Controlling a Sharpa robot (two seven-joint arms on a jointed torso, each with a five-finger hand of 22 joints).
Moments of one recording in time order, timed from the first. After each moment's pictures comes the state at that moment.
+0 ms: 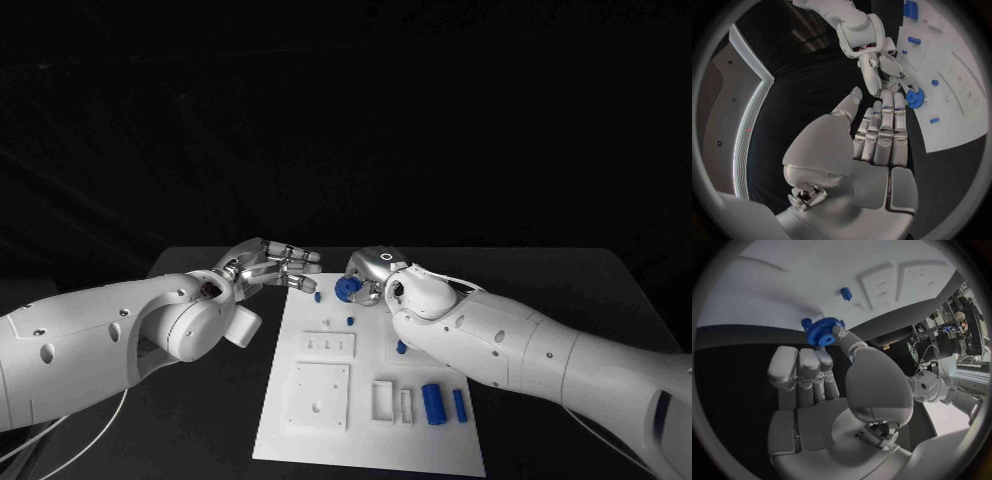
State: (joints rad) left arm 1.43 -0.81 -0.18 1.46 -0.18 -0.21 0.22; left_hand 1.37 0.01 0.10 -0.18 0.09 0.93 0.16 0.06 0.06 1.12 0.13 0.06 0.06 1.26 0.09 0.07 0.10 0.08 0.97 0.07 0.41 0.19; right arm 1.20 -0.34 0.04 1.01 -1.82 -0.34 -0.26; right_hand 1.24 -0.14 0.39 -0.12 0.24 1.13 0.08 0.06 0.06 1.29 -0.02 1.03 1.21 1.46 -0.08 1.02 1.10 0.07 1.47 -0.10 1.04 1.31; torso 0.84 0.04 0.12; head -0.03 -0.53
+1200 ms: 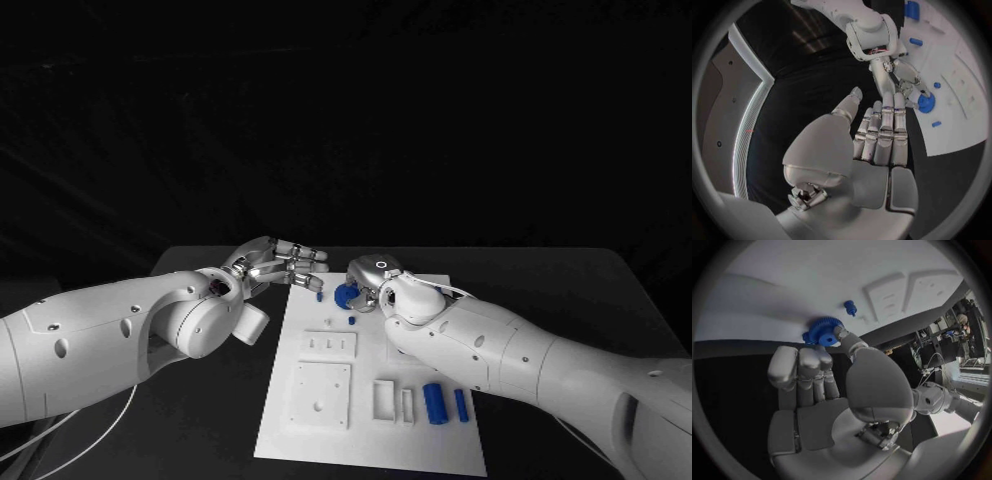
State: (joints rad) left arm 1.43 -0.79 -0.18 1.45 -0.18 -0.21 0.22; left_hand 1.37 0.01 0.10 -0.18 0.09 0.93 0.16 0.06 0.06 1.12 0.13 0.06 0.06 1.26 0.09 0.07 0.10 0.08 0.96 0.07 0.42 0.19; right arm 1.18 -0.25 0.02 0.87 -1.83 -0.34 -0.26; right_hand 1.24 -0.15 0.38 -0.10 0.22 1.11 0.09 0.07 0.07 1.28 -0.02 1.02 1.20 1.46 -0.08 1.01 1.09 0.07 1.47 -0.10 1.04 1.31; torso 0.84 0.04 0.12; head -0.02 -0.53
